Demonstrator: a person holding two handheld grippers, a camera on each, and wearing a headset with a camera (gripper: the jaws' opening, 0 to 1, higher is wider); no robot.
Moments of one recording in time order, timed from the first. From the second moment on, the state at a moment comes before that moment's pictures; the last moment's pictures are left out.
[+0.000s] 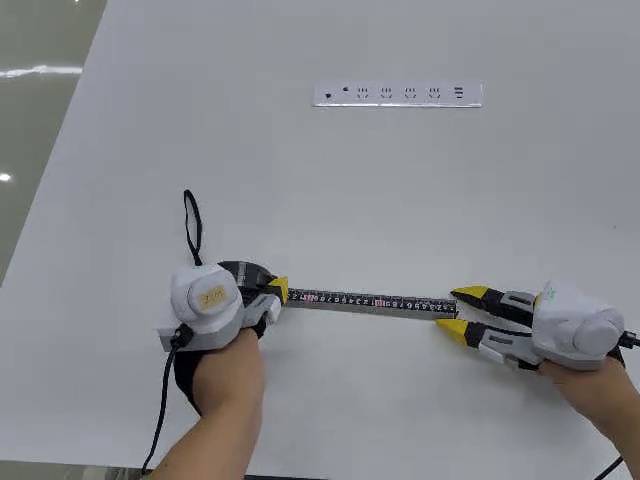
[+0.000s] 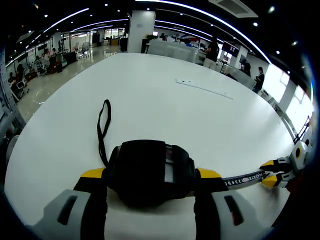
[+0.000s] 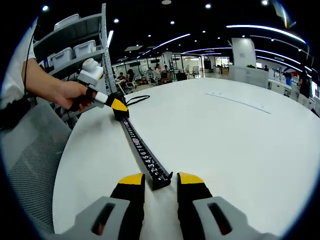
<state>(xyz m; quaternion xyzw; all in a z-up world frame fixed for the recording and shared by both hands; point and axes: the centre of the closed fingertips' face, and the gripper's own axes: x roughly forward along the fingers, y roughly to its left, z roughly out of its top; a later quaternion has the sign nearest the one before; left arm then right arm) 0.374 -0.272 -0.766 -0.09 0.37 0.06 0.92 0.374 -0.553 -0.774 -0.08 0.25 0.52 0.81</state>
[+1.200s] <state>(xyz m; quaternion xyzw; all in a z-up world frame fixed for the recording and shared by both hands) 0.372 -0.273 -0.764 -0.09 0.37 0.06 0.92 0.374 -0.548 -0.768 -0.08 0.24 0.53 0.81</state>
